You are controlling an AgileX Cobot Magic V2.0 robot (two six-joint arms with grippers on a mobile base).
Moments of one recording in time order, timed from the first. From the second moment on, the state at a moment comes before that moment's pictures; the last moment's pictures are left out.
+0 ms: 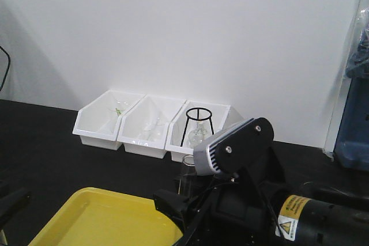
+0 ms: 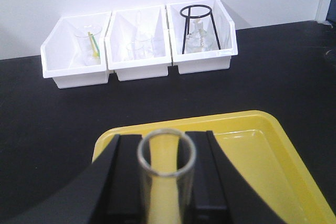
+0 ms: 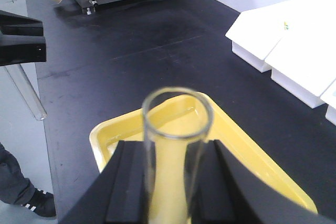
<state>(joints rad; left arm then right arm) -0.33 0.80 -0.64 0.15 0.24 -0.15 0.81 1.22 -0.94 0.24 0.12 -0.20</state>
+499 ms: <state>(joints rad) -0.33 0.93 -0.66 0.15 0.27 -0.15 0.81 1.27 -0.94 0.24 0.05 -0.05</state>
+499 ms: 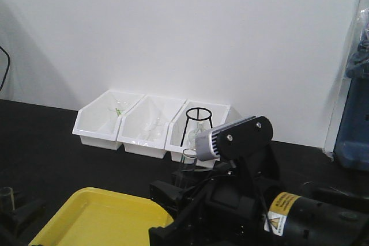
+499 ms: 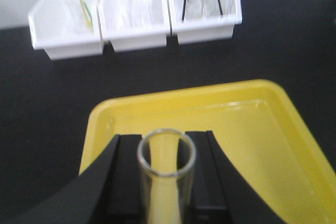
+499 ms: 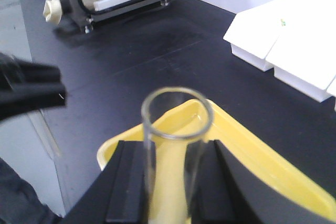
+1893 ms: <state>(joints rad) -0.25 1.87 -1.09 0.15 0.29 -0.15 0.63 2.02 -1.32 0.54 0.22 0.17</state>
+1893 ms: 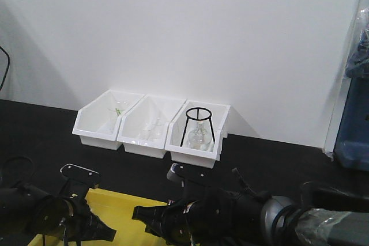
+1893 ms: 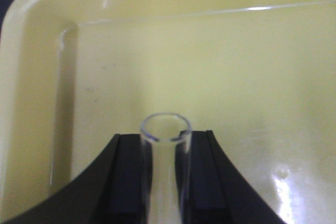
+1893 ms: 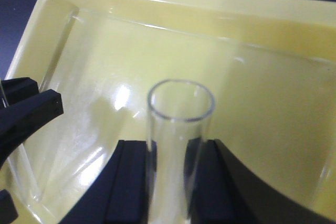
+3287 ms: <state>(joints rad) -0.25 1.60 -1.09 0.15 0.28 -0.15 0.63 1.66 -1.32 0.58 0.19 -0.18</state>
